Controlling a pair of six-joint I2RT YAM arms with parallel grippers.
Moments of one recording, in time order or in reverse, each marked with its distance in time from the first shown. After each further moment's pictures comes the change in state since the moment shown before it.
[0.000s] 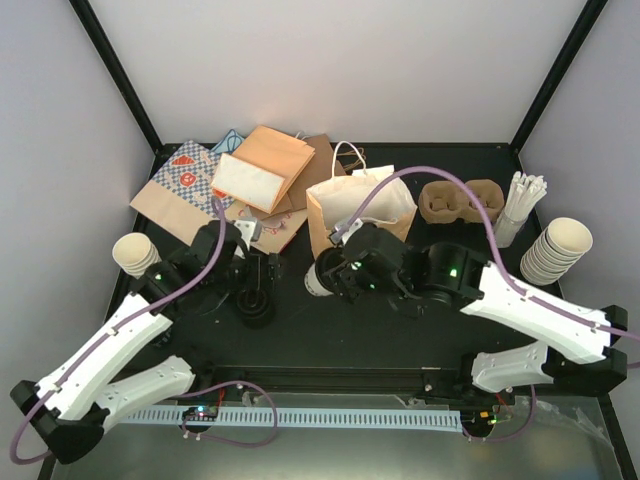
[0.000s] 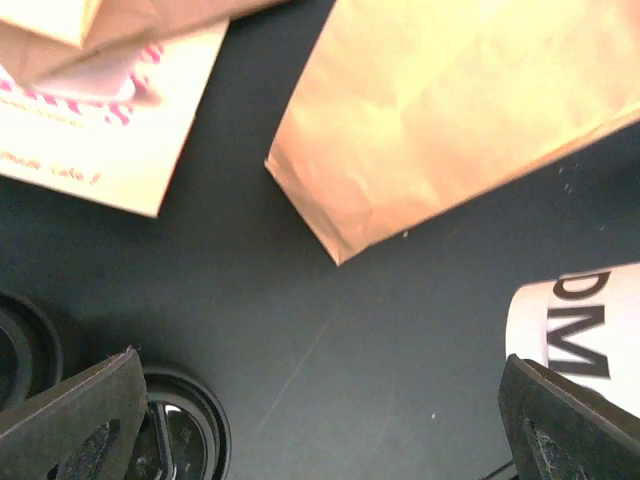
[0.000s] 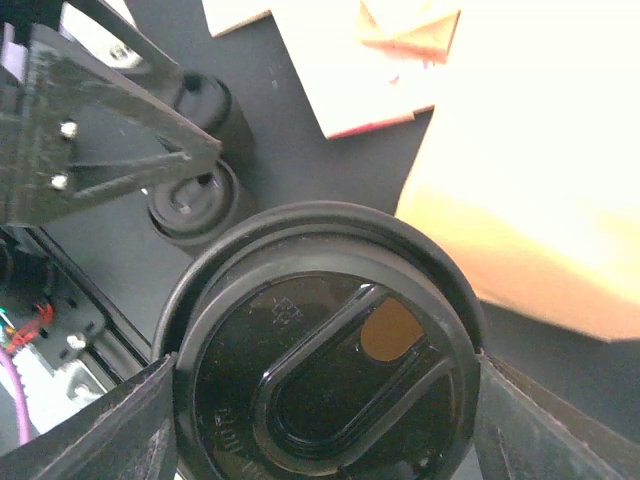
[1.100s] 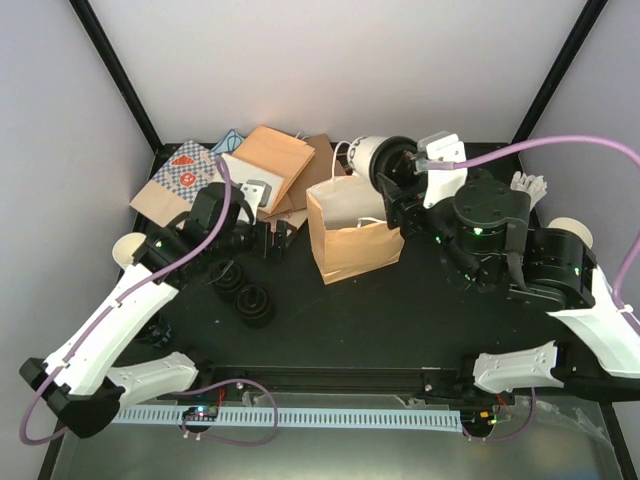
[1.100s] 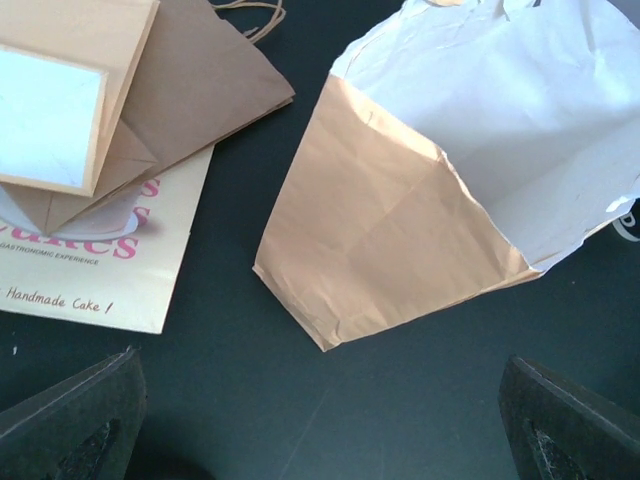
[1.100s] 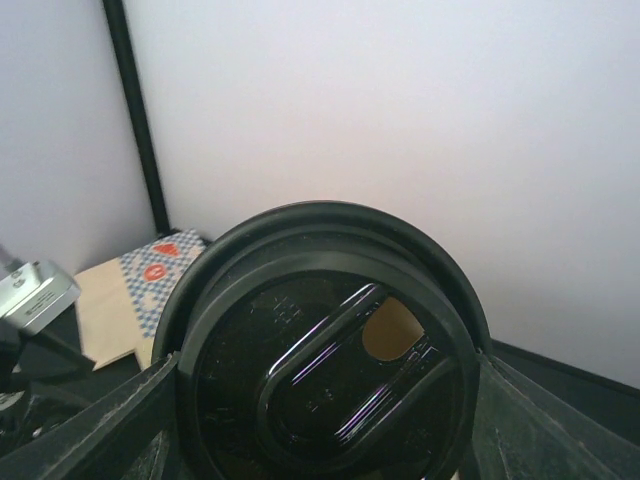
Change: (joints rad) left arm 0.040 0.174 0.320 -0.036 -0.023 0.119; right arm 0.000 -0.056 0.457 0.090 0.472 -0.299
